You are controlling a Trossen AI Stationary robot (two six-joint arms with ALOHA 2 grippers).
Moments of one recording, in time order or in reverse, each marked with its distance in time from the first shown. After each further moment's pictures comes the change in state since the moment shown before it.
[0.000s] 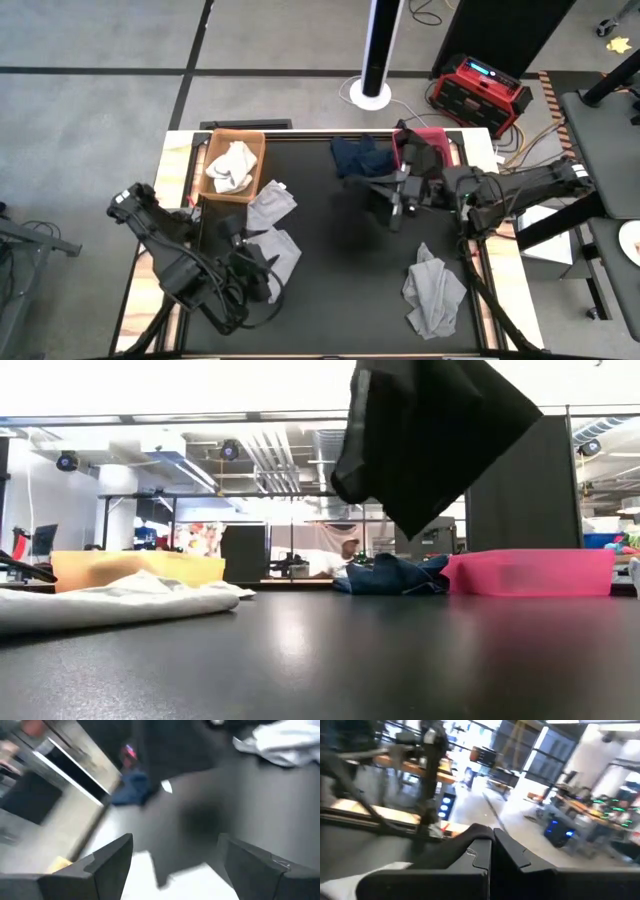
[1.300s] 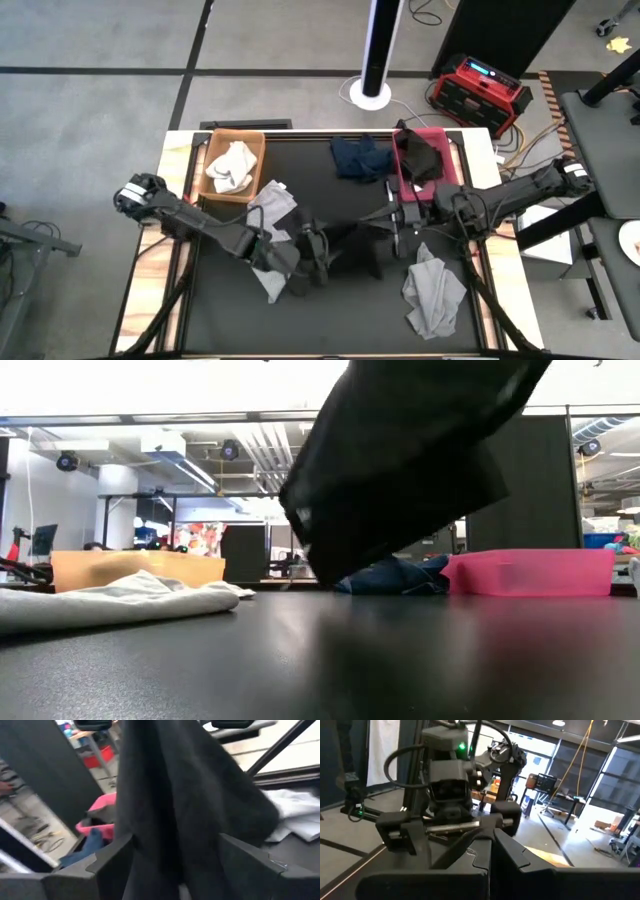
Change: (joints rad) left arm 0.359 -0.026 -0.588 1.629 0.311 0.990; right arm 0.019 0.012 -0.295 0.392 -0.305 0.078
